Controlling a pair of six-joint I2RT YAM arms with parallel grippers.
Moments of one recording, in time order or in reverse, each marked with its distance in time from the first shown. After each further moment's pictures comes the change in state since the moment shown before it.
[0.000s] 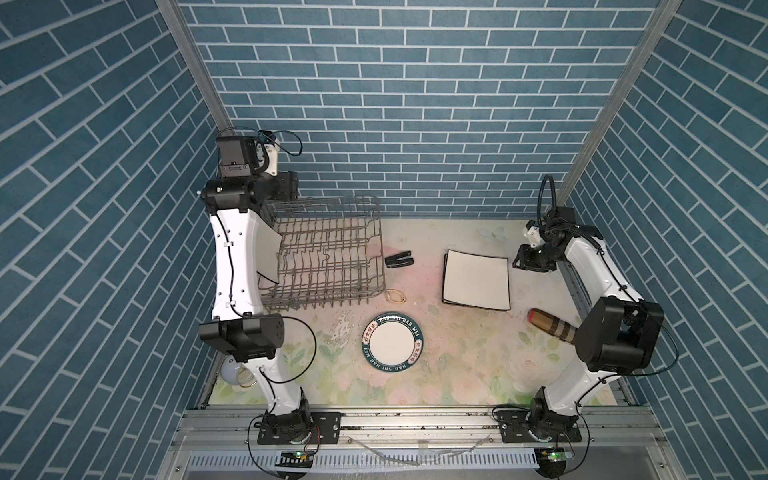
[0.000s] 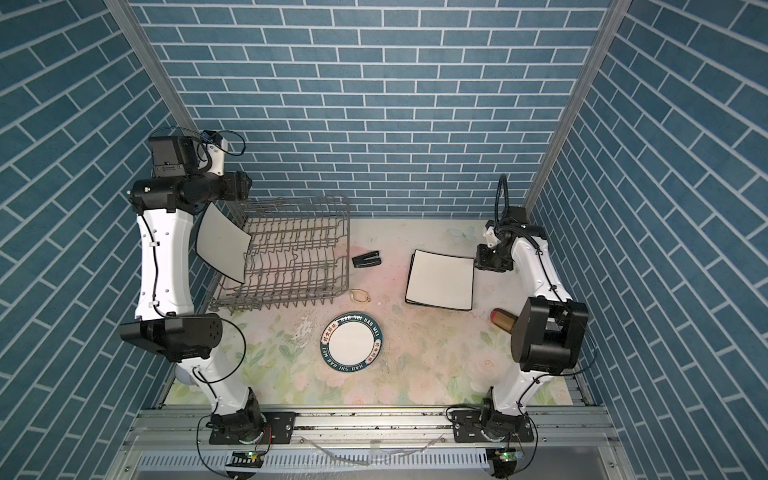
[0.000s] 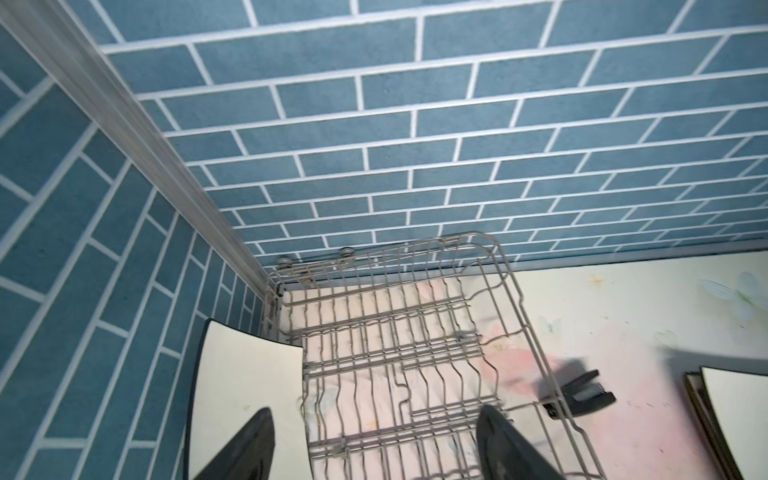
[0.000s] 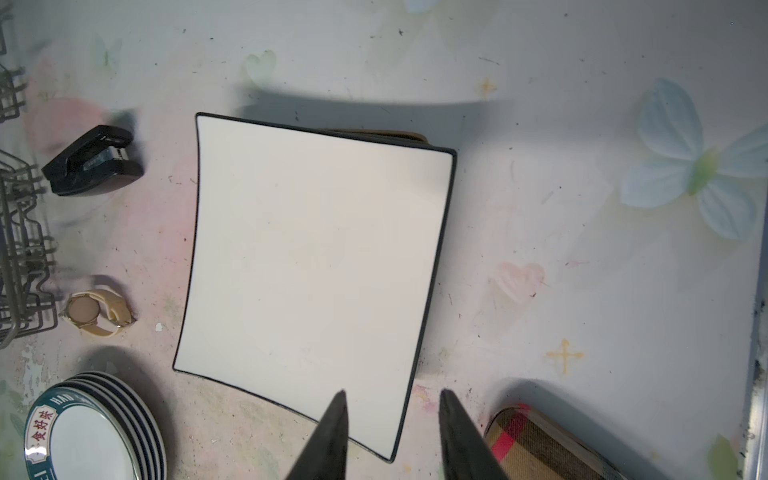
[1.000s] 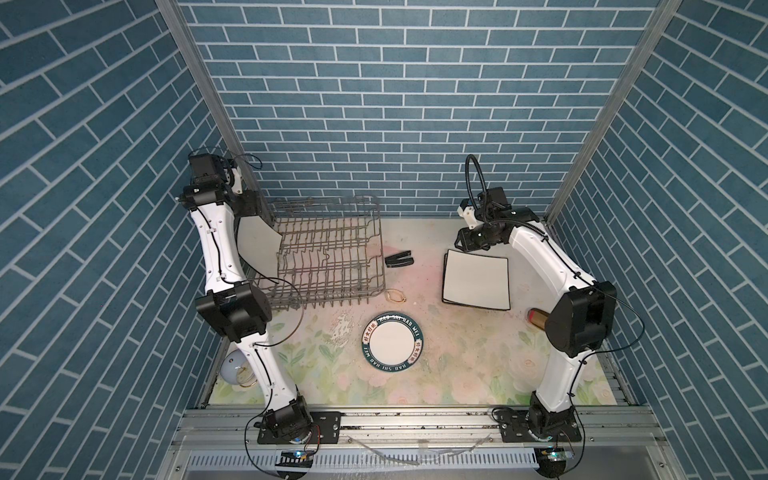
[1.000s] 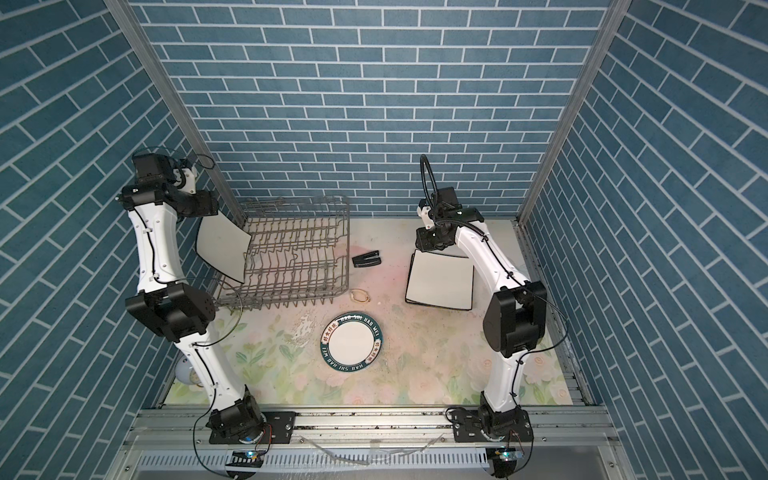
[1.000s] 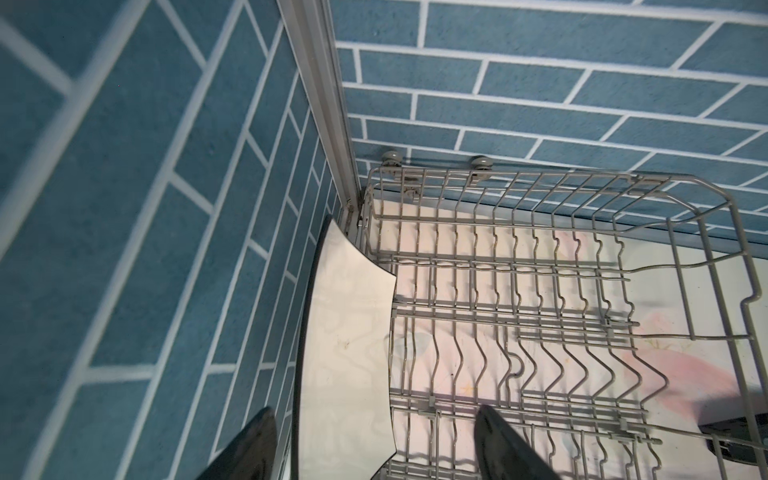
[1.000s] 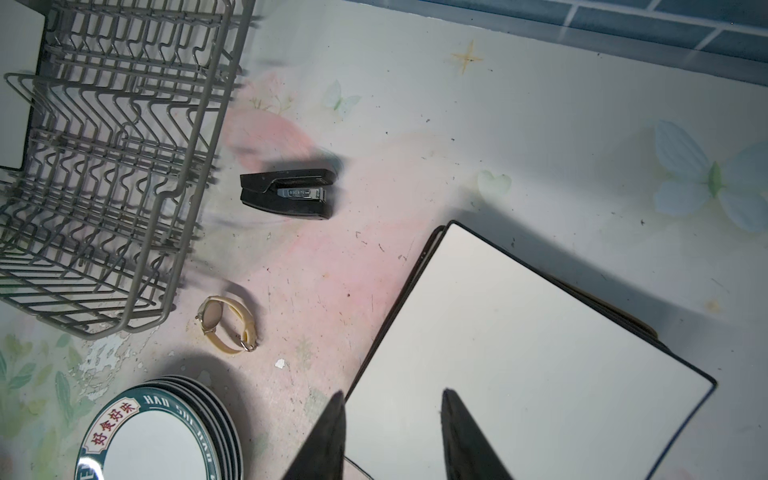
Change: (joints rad) left arm 0.239 0.253 0.087 -0.077 -0.023 0.016; right arm 0.399 0.196 0.303 0.077 0.035 0.058
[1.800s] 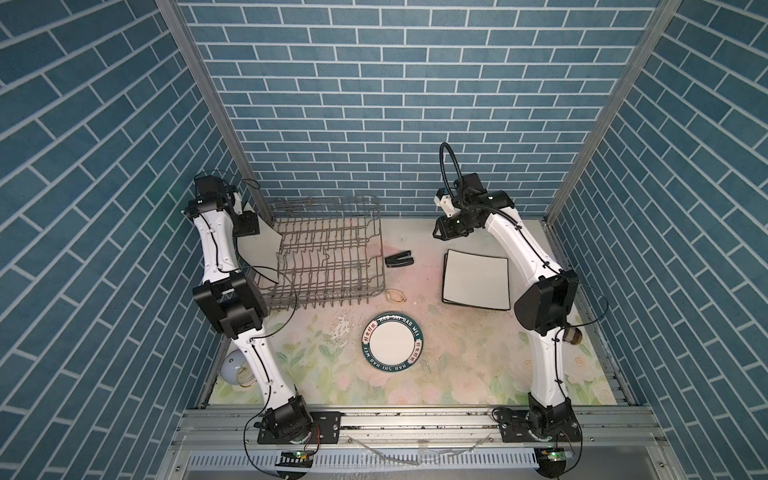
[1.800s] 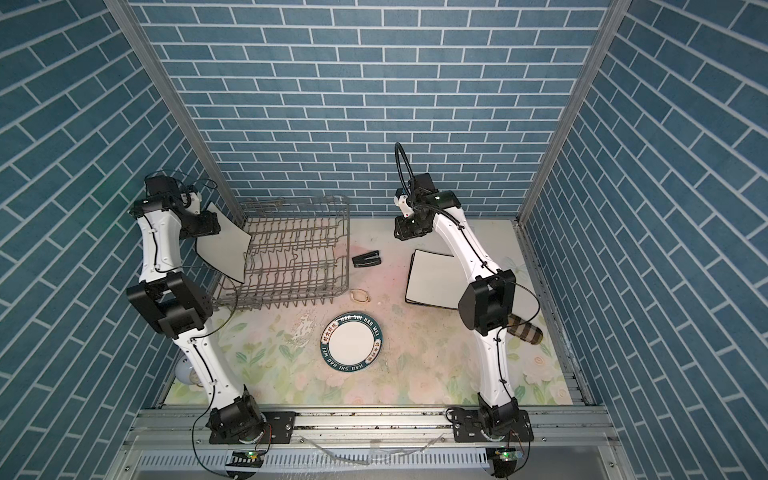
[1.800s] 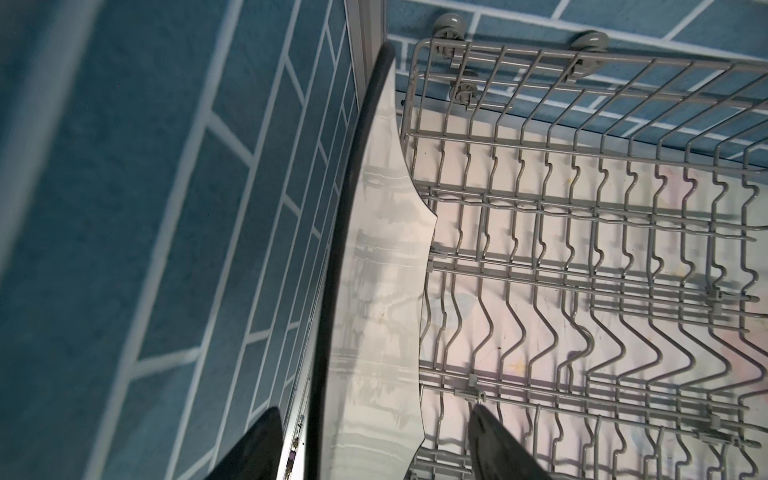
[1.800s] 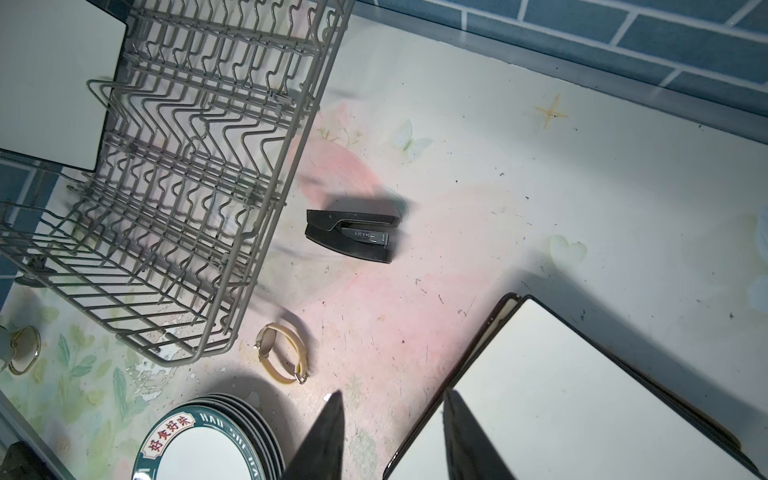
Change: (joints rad) left arm 0.051 0.086 -0.148 0.045 -0.015 0.013; right arm 0.080 0.288 0.494 -0.215 -0.041 0.002
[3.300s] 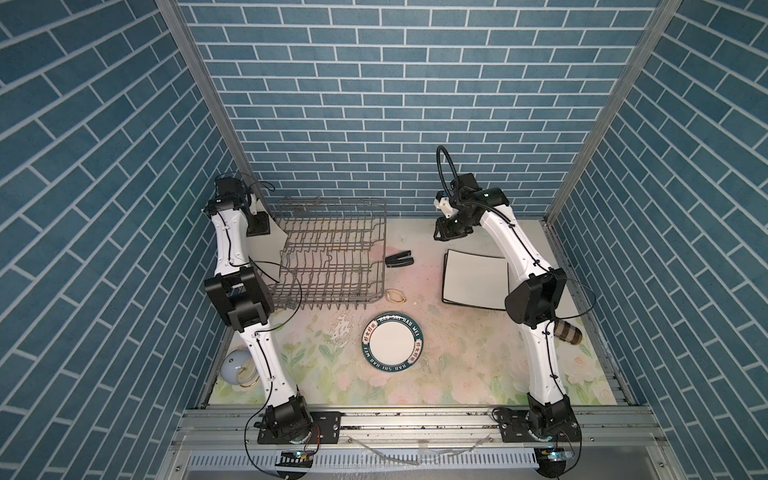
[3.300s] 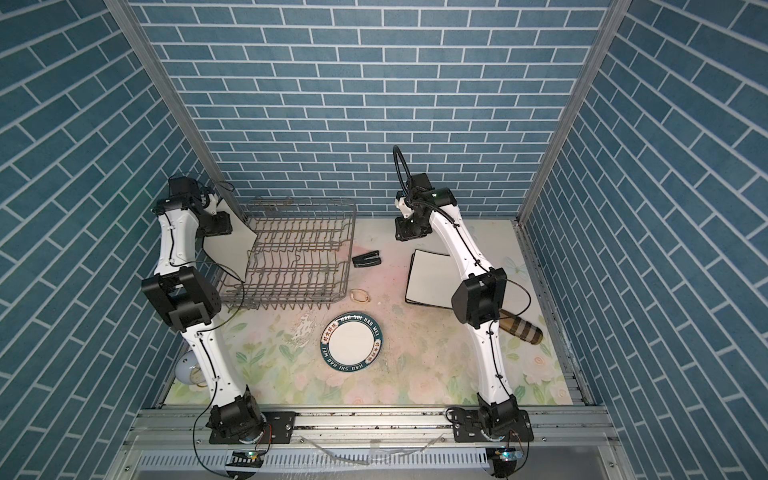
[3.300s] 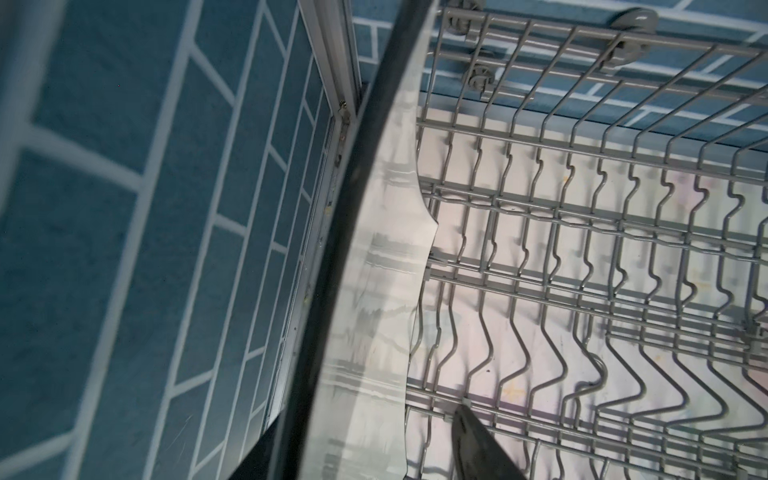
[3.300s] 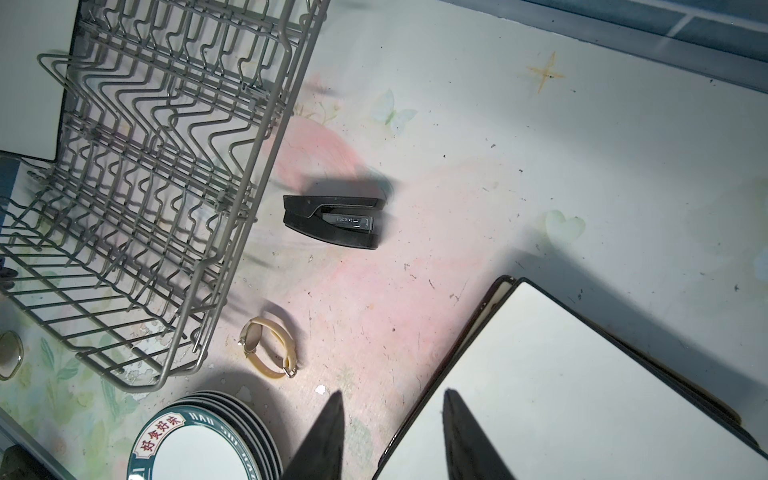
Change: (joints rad) left arm -0.080 0.074 0.024 0.031 -0.035 -0.027; right arm 0.002 0.106 0.164 -0.135 0.030 0.017
